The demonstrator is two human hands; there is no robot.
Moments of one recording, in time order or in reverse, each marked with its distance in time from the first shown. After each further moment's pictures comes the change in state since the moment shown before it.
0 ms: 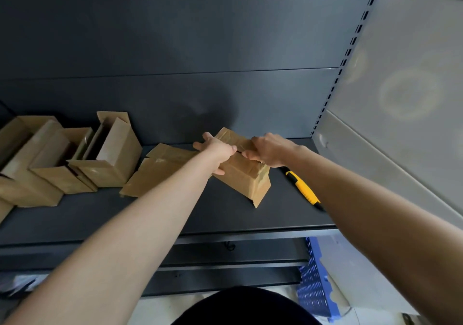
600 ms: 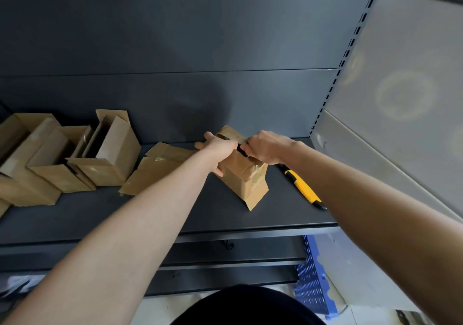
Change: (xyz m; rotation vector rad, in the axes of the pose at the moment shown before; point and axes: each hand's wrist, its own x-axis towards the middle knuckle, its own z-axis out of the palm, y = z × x) left_hand 0.005 -0.006 -0.003 -0.005 -0.110 0.035; right_hand -0.004 -0.018 -0.012 -0.054 -0.027 -0.038
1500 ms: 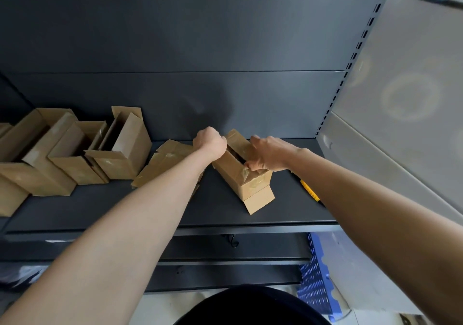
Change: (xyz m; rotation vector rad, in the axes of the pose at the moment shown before) left_hand 0.005 -0.017 -0.029 0.425 0.301 0.307; right_hand -0.019 -0.017 0.009 0.087 -0.012 0.037
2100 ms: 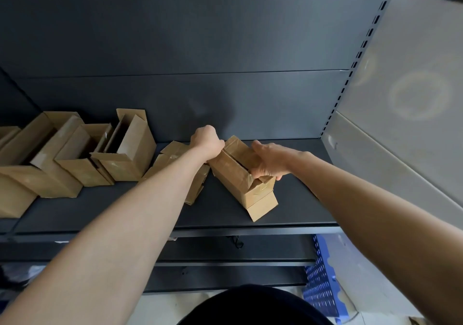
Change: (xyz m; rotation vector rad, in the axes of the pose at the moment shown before) left_hand 0.006 -0.006 -0.014 0.107 -0.023 0.066; right_hand -0.003 -0.002 0.004 0.142 -0.131 0.042
